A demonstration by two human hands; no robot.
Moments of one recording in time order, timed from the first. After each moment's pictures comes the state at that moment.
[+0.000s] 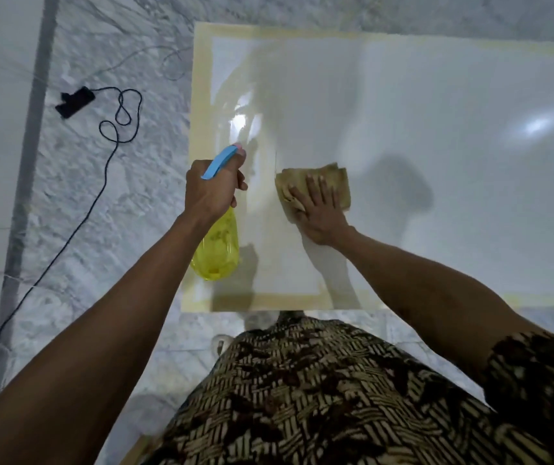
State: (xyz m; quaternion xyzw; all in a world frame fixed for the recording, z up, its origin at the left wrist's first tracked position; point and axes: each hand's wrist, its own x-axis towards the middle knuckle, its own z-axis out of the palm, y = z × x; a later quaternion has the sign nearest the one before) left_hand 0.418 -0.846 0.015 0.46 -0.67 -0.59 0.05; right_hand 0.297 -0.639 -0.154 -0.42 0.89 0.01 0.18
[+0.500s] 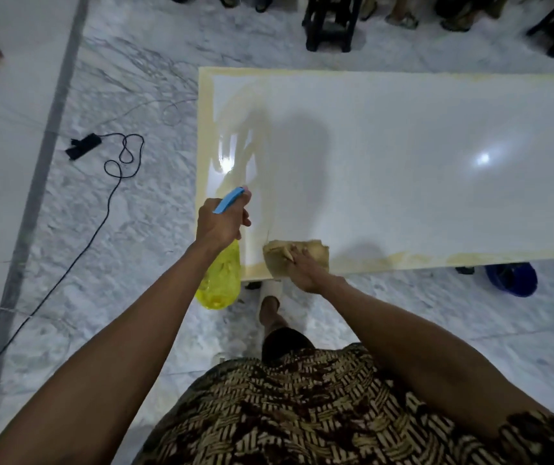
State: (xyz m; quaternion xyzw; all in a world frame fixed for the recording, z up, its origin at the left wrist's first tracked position) left_hand 0.550 -0.775 0.034 0.42 -0.69 -0.59 0.04; right_hand 0.490 -0.582 -0.074 -0.20 0.86 -0.16 0.44
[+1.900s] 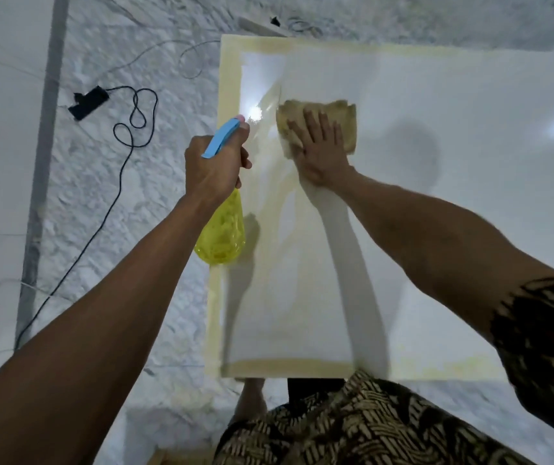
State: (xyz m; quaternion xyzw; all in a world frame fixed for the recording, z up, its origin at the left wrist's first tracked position) left_hand 0.333 -0.959 -0.009 0.48 -0.67 -0.56 0.08; right_hand 0.155 -0.833 -0.170 -0.41 0.90 -0.03 0.14
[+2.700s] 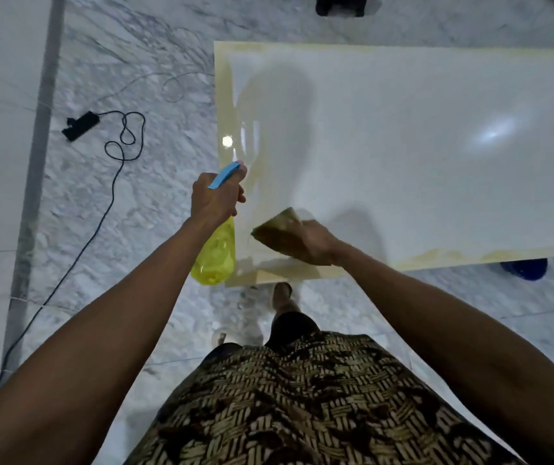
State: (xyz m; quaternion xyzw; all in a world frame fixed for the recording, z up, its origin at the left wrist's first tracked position) left_hand 0.531 -0.874 0.018 0.45 -0.70 -0.55 0.02; right_hand 0.467 -0.671 -0.028 -0.12 0.82 -0.32 0.46
